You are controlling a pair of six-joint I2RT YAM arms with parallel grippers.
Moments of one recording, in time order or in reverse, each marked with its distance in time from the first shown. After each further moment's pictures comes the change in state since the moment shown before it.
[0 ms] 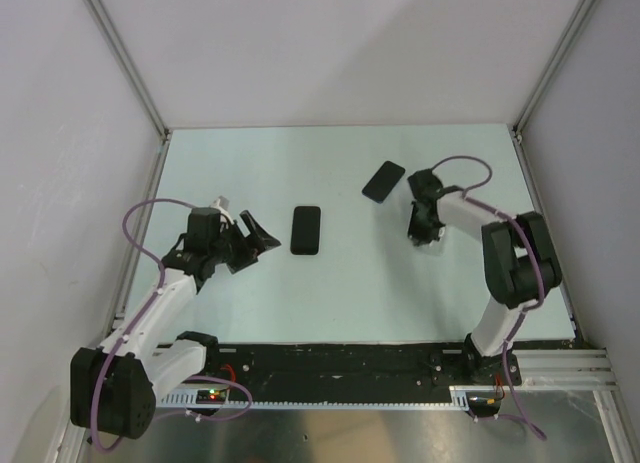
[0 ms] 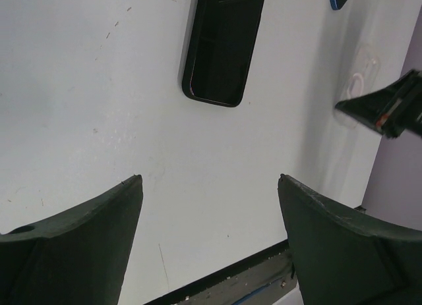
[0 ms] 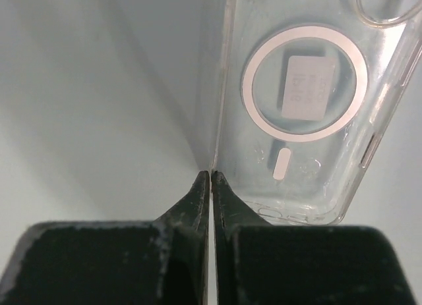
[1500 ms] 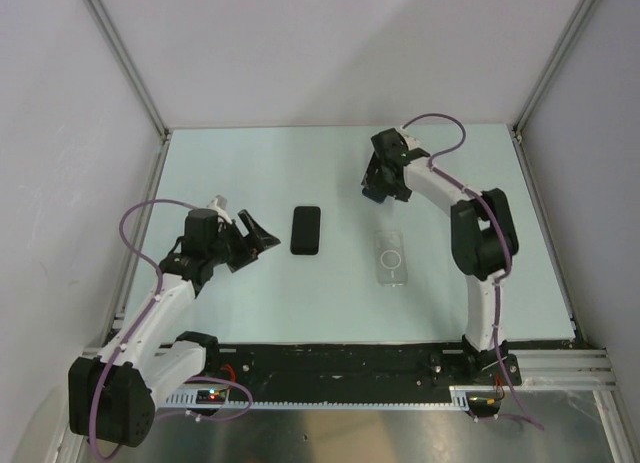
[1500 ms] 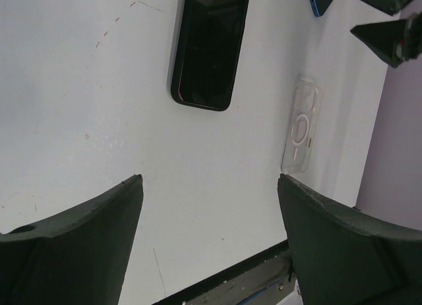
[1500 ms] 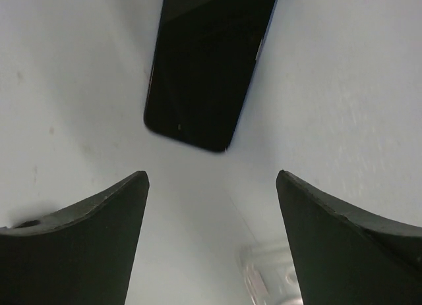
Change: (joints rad) left arm 0.000 -0.045 -0.016 0.026 0.004 -0.008; right arm 0.175 0.206 0.439 0.010 0.103 0.220
